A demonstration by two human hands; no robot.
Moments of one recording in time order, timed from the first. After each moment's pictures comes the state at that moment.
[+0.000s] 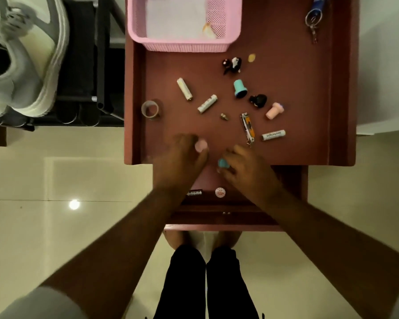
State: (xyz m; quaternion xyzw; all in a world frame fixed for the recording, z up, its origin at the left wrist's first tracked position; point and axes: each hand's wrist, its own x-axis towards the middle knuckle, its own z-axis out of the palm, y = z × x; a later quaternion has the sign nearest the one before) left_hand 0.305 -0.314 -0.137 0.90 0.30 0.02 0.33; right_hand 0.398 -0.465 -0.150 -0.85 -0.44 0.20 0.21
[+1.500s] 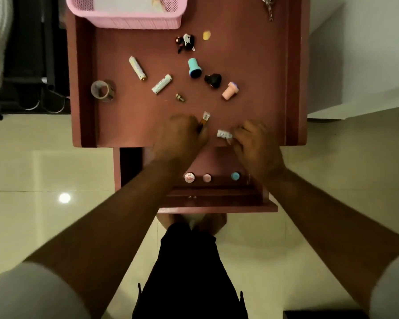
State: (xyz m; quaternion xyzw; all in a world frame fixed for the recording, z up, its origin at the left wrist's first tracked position) left_hand 0.375 -0.388 -0.118 0.91 0.27 -0.12 0.30; right_hand 0.458 -0.556 -0.153 -0.89 -0.41 0.12 0.17
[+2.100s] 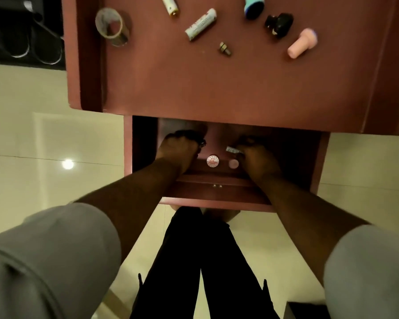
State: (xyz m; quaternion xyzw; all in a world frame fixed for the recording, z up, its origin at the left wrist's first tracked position) left_hand 0.283 -0.364 -0.267 0.94 0.11 -0.32 0.10; right_hand 0.386 -0.541 -0.287 -0.86 -0.31 0.40 0.06
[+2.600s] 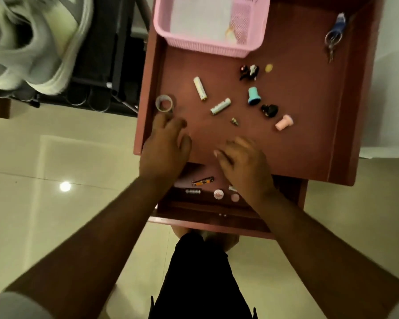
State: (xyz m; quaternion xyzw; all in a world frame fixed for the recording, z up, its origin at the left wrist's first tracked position) left_hand 0.303 -0.289 -0.104 0.87 0.36 0.03 0.33; right_hand 0.402 -0.436 -0.129 -0.85 -0.43 0.09 0.29
